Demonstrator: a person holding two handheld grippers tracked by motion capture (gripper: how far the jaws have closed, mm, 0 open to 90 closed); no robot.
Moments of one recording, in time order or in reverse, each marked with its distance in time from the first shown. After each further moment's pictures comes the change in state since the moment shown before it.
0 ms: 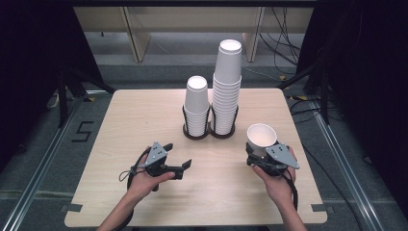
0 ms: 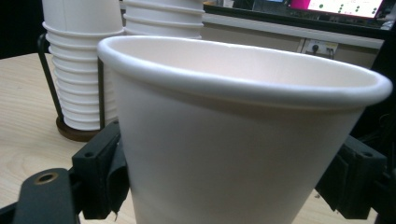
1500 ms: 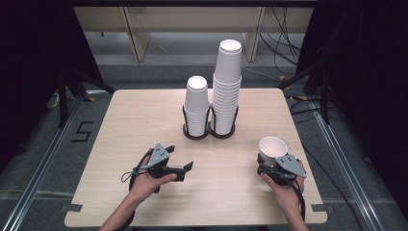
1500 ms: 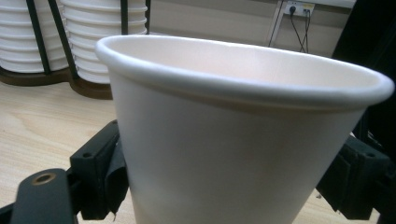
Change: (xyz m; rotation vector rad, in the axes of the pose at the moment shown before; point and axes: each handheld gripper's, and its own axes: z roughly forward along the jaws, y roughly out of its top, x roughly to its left) left arm -0.004 -0.005 0.004 0.022 -0.009 0.000; right arm -0.026 -0.049 -0.007 0.113 -0.069 0.045
